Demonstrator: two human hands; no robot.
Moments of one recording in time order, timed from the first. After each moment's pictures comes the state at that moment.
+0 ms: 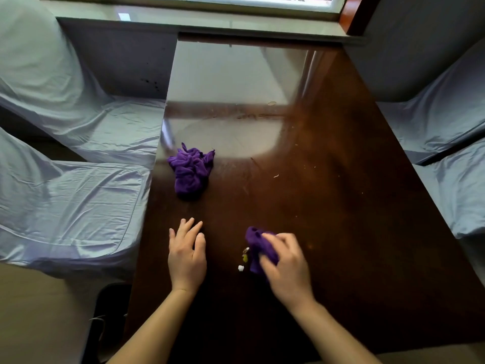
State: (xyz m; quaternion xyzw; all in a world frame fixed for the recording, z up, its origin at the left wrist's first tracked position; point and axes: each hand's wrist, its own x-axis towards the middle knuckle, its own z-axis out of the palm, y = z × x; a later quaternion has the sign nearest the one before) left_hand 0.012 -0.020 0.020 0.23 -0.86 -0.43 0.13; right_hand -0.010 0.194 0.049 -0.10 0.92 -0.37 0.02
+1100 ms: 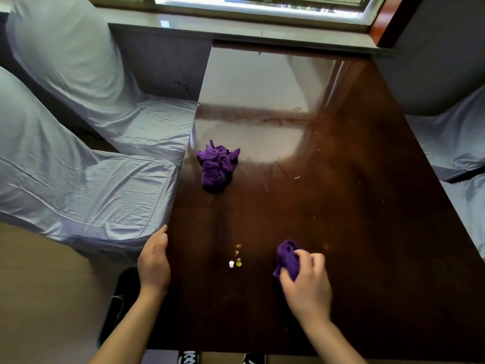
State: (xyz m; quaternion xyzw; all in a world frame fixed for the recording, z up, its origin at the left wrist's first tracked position) left_hand 0.078 -0.099 0.007 0.36 -0.70 -0.58 0.19; right_hand 0.028 0.205 0.037 0.00 0.98 -0.22 0.02
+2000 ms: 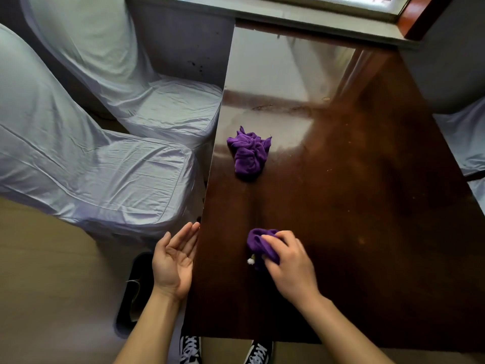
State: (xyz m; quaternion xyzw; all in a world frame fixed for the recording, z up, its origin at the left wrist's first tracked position) left_hand 0.112 -0.141 -0.004 0.34 -0.22 -0.91 0.09; right_hand 0.040 0.097 0.047 -0.21 0.95 -0.24 0.08
